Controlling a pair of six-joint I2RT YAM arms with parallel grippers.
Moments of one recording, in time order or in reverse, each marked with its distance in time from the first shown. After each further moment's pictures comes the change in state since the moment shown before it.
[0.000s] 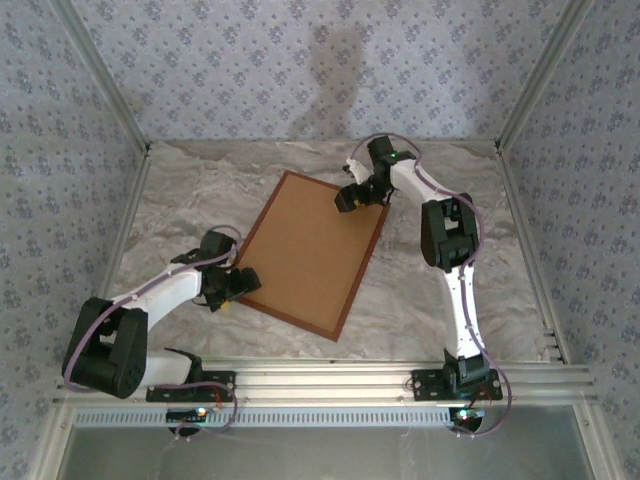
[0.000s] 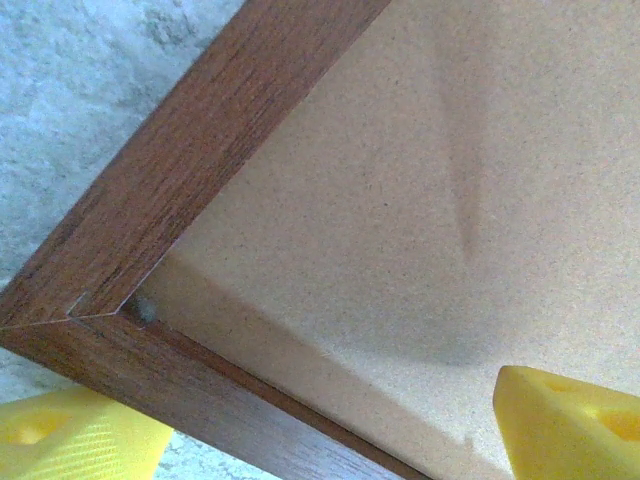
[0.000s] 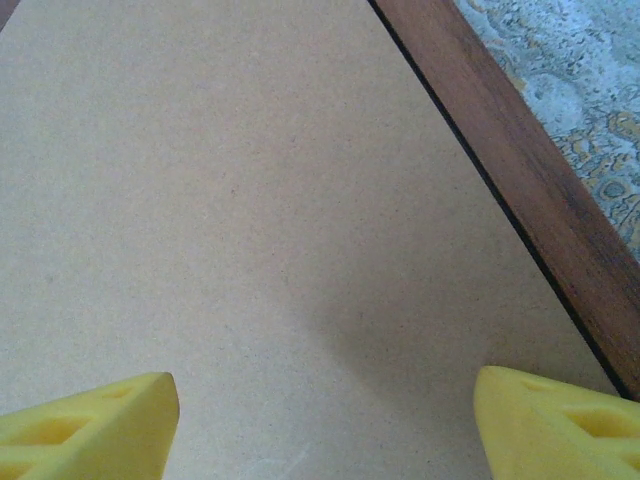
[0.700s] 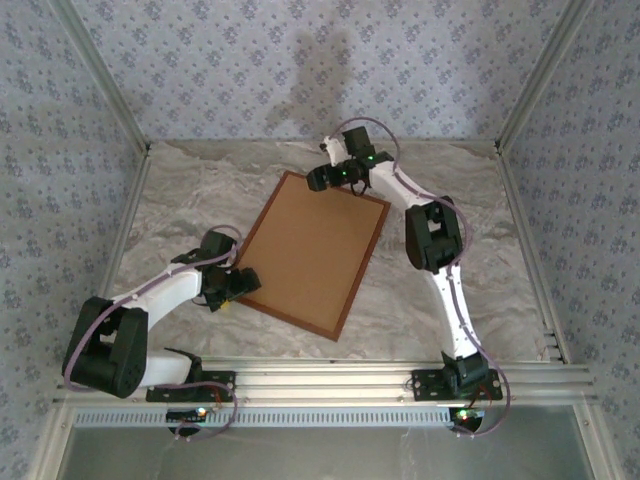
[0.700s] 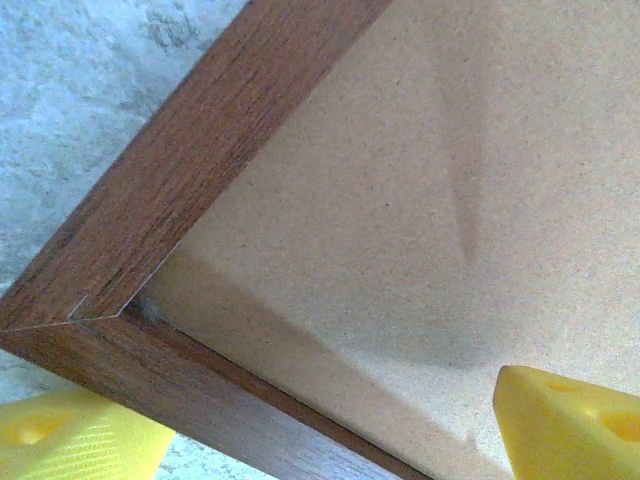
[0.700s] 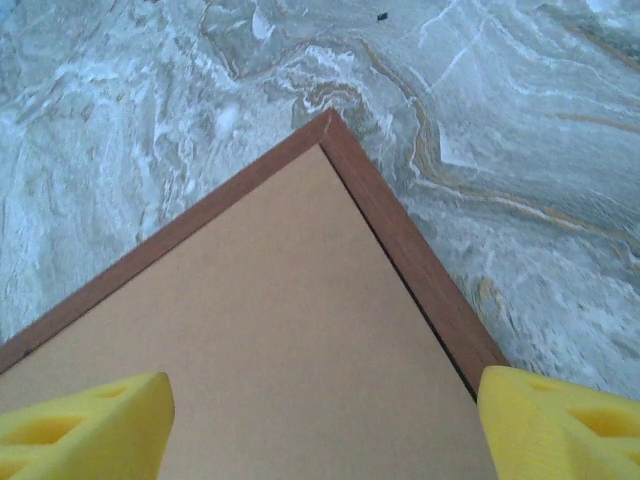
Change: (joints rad) left arm 0.000 -0.003 0.000 0.001 -0.005 0.005; right arm 0.105 0.095 0.153 0.360 0.054 0.229
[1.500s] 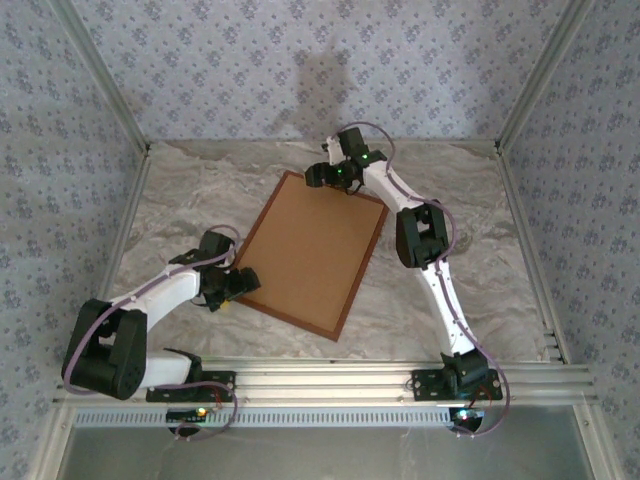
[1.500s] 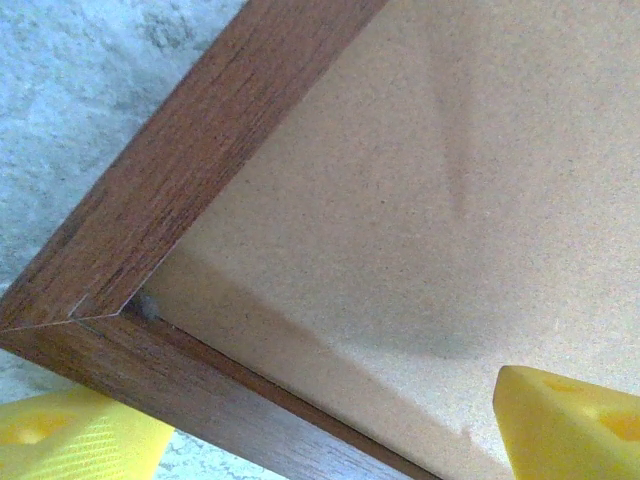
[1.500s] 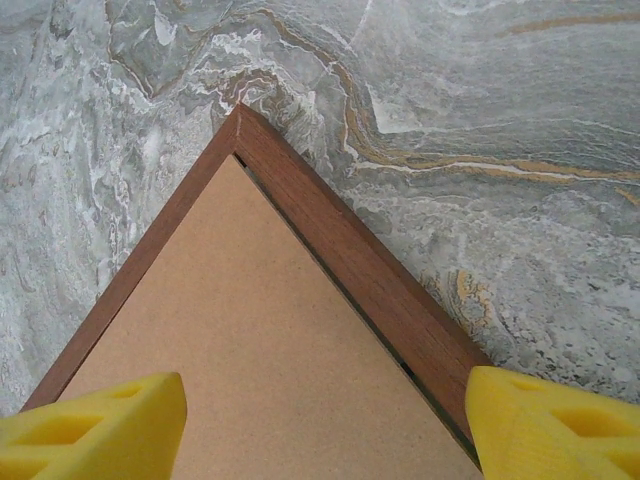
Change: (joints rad) left arm 0.018 -0.014 -0.006 0.005 0.023 0.015; right arm -0.005 0.178 0.255 -0.152 0.009 0.234
